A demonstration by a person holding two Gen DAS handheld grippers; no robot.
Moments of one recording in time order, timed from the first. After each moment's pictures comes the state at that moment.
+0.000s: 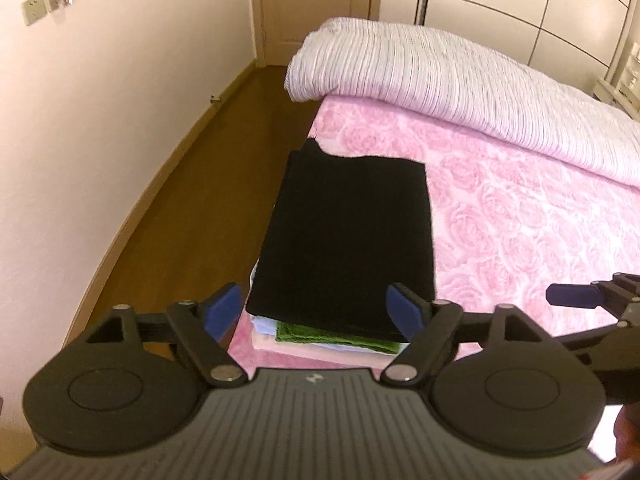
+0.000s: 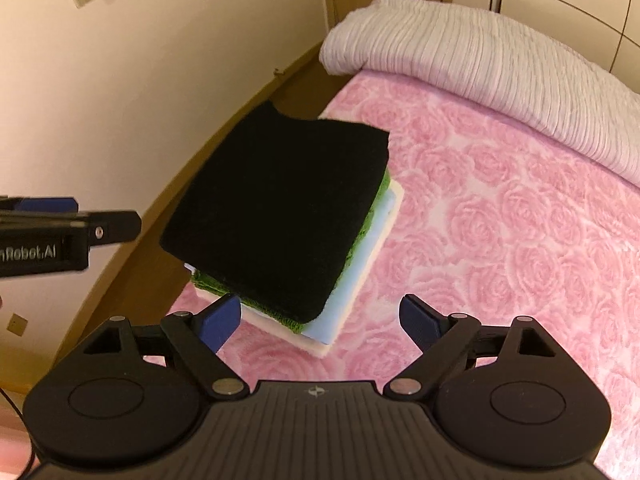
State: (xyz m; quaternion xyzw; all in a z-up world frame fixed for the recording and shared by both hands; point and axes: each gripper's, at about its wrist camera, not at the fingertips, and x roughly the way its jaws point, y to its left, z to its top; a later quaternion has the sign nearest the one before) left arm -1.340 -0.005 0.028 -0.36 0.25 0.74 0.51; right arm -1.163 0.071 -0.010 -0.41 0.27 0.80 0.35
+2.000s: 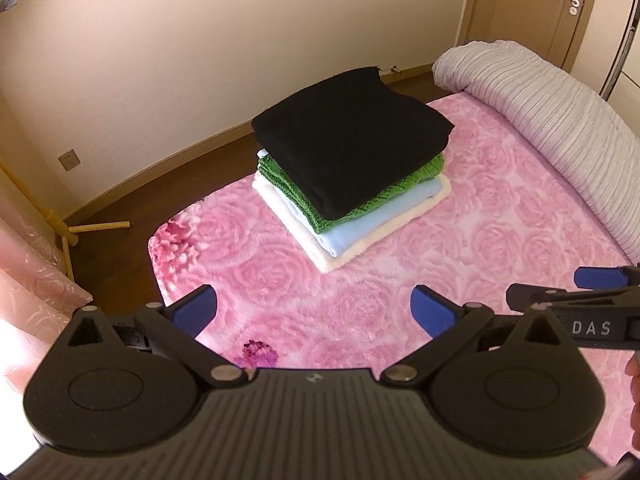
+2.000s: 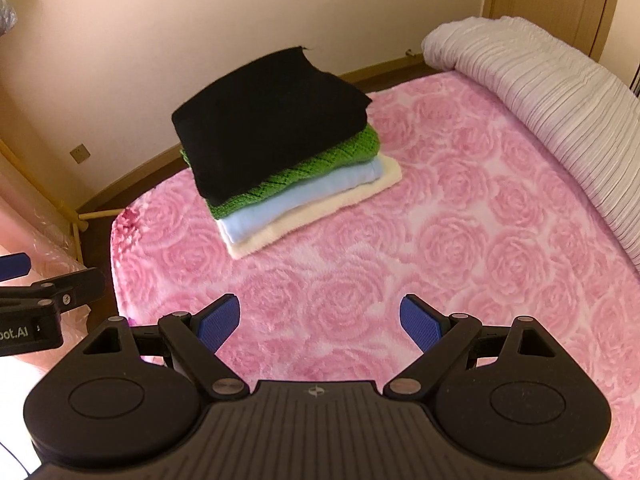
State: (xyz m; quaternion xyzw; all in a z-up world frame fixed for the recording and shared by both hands) left arm -1.074 0.001 -0.006 -0.45 0.11 0.86 0.20; right arm -1.000 0.191 -0.033 -0.49 0.14 0.86 0.11
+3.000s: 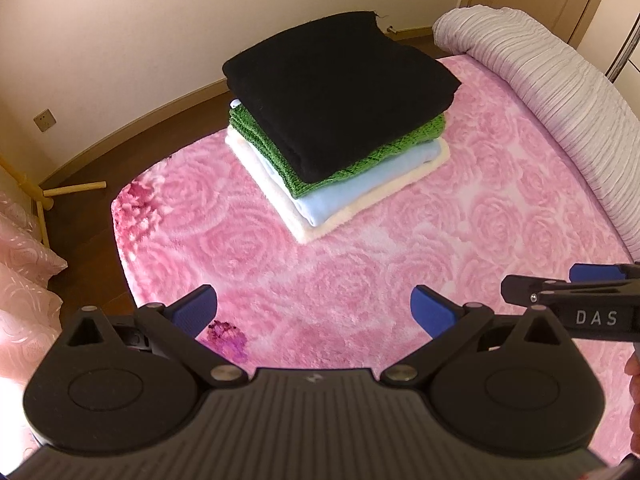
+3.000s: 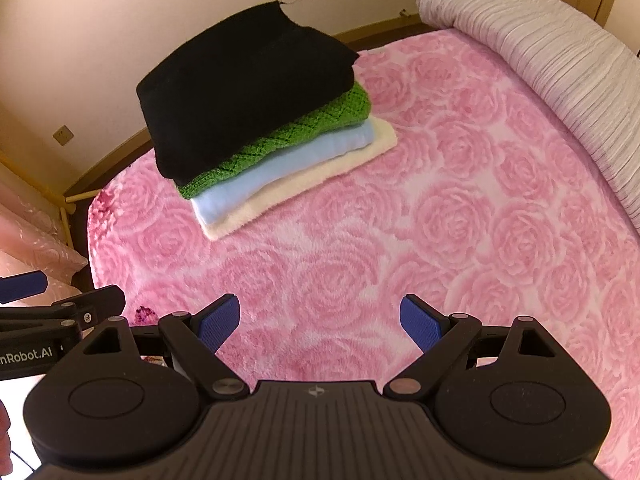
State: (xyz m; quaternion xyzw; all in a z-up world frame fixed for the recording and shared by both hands) left arm -1.105 0.026 -0.061 -0.51 0.10 0.83 0.21; right arm -1.034 0.217 -0.073 -0.54 0.15 0.82 0.12
